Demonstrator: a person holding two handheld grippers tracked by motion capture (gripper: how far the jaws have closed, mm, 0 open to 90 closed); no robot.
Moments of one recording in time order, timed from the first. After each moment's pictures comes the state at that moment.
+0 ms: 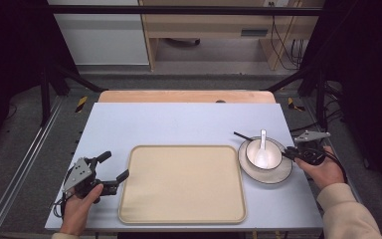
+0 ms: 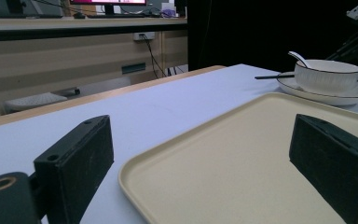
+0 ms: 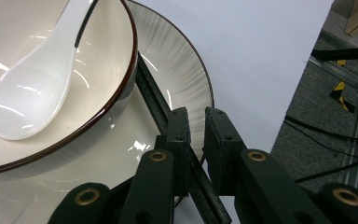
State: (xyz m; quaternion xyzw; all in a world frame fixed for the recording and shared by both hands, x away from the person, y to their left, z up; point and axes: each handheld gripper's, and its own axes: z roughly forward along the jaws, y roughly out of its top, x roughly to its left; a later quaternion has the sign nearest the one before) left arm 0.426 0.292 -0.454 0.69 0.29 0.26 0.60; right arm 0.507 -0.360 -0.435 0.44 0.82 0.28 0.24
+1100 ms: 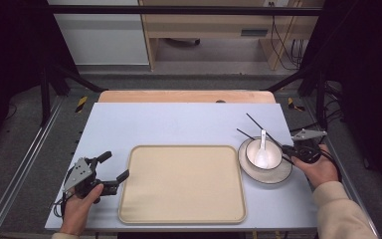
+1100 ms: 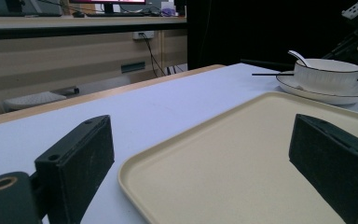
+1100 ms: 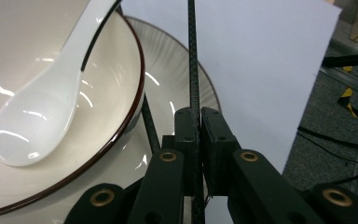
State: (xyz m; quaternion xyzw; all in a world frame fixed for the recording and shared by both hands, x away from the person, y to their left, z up) left arm 0.427 0.293 -0.454 0.69 0.29 0.26 0.60; right arm 0.513 -0.354 -0.437 0.44 0.81 0.30 0.24
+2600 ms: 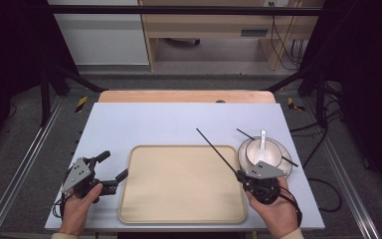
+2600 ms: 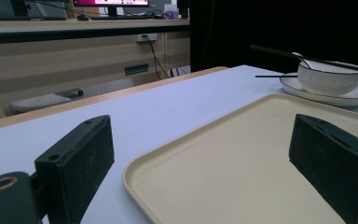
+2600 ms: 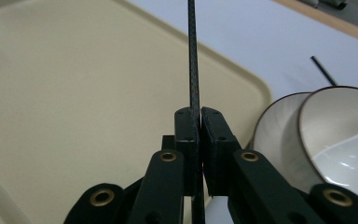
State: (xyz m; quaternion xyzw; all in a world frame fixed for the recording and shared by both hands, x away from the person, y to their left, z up) left arm 0.426 0.294 -0.453 0.69 0.29 0.27 0.60; right arm 0.395 -0.190 -0.410 0.37 0.81 0.38 0.24
